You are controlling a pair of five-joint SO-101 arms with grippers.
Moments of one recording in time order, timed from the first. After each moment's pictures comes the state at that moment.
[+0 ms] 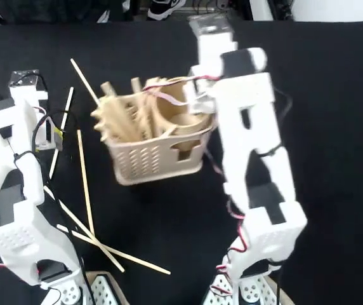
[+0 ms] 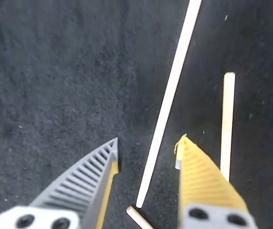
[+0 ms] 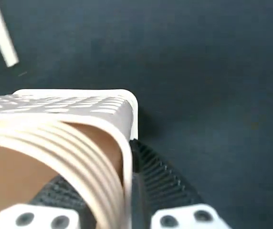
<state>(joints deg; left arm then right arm) -26.5 13.2 7.3 64.6 -15.0 -10.4 14.6 -29.9 99.2 -2.0</state>
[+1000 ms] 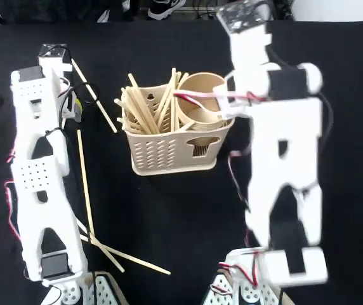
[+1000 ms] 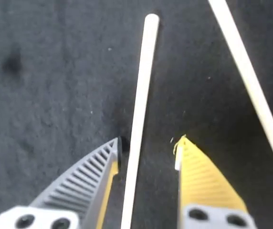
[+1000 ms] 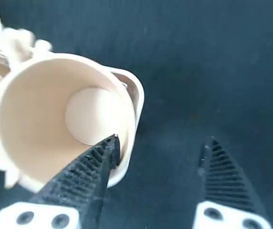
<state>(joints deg) -18.0 63.3 -65.9 87.9 -13.1 -6.0 -7.4 -23.6 99.2 14.0</state>
